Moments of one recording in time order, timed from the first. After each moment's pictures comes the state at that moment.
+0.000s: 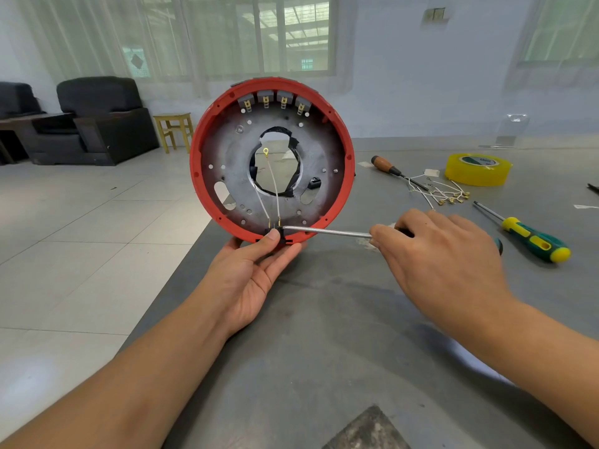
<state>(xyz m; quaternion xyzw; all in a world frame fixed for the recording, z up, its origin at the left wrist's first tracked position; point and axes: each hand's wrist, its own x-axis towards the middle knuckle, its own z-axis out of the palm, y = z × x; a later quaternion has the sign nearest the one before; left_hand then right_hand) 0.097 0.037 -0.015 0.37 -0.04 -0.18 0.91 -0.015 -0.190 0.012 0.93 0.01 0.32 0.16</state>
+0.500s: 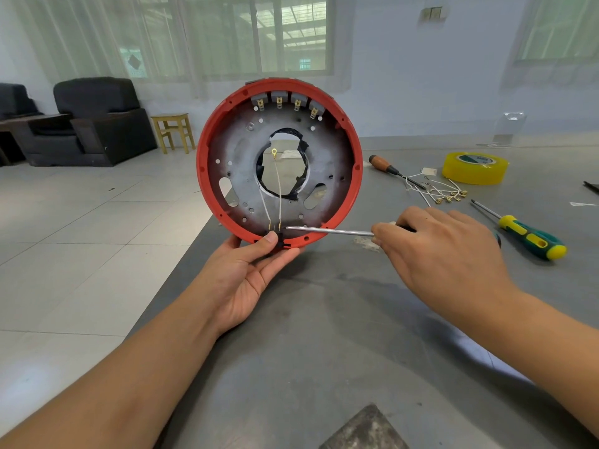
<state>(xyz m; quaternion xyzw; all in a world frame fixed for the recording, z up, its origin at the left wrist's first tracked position) 0.103 0.044 -0.017 0.39 -0.07 -0.20 0.89 -0.013 -0.200 0.014 0.92 0.02 0.35 0.15</state>
